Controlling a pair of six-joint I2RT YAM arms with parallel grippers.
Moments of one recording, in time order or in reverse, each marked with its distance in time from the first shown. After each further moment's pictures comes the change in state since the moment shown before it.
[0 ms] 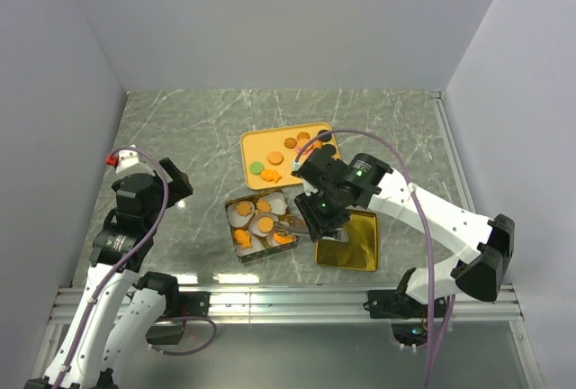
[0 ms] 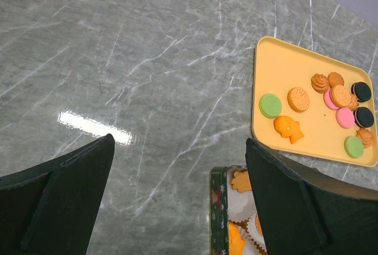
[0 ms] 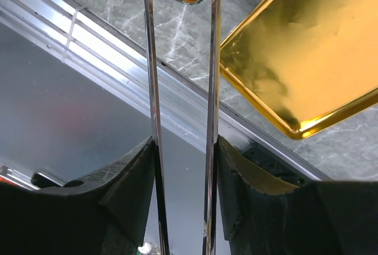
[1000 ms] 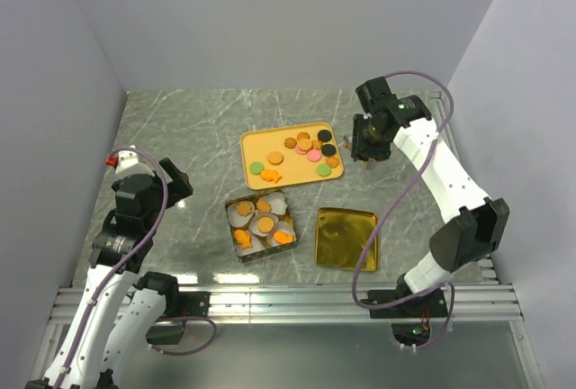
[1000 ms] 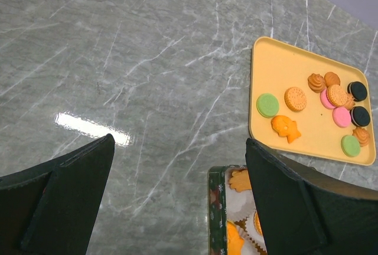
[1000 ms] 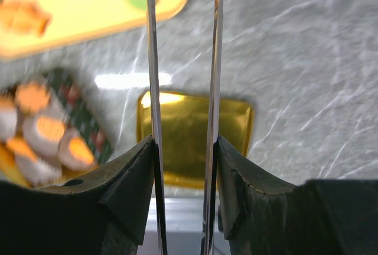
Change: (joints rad) left arm 0.000 -0.009 0.000 0.001 0.004 0.001; right arm -0.556 0.170 0.274 0.016 0.240 0.028
